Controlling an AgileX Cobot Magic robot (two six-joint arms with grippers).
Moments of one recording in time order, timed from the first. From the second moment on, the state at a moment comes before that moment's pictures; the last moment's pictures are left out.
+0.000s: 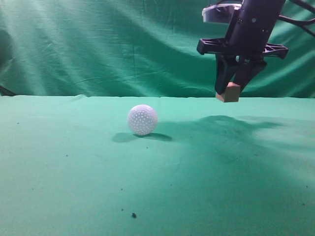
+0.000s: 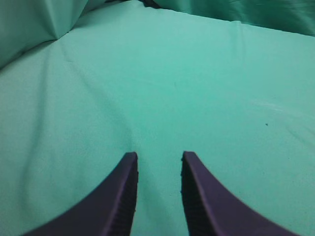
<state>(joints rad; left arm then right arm) 0.14 -0.02 0.02 0.15 0.37 -0.27 0.33 2.00 -1.41 0.06 0.58 -0.07</state>
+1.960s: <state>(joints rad) 0.14 -0.02 0.02 0.15 0.37 -0.27 0.33 1.04 -0.91 0.10 1.00 0.06</state>
